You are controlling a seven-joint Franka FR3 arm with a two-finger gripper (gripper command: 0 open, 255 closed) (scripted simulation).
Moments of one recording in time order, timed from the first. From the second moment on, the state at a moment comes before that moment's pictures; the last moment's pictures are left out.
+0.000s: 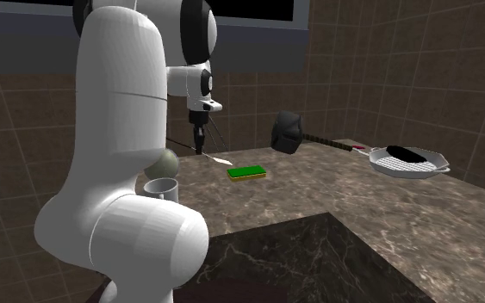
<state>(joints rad) -0.08 0.24 0.28 -1.82 0.00 2.03 1.26</state>
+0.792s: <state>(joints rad) -0.07 0.29 0.28 -1.89 -0.02 2.16 1.27</state>
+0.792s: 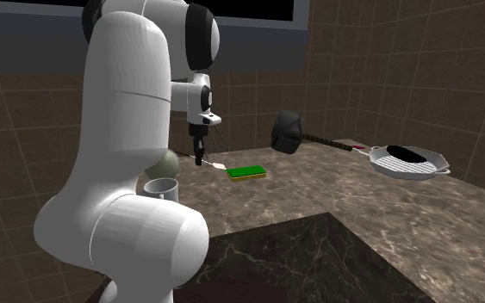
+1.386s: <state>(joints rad) -0.07 0.29 0.28 -1.90 -0.02 2.16 1.27</state>
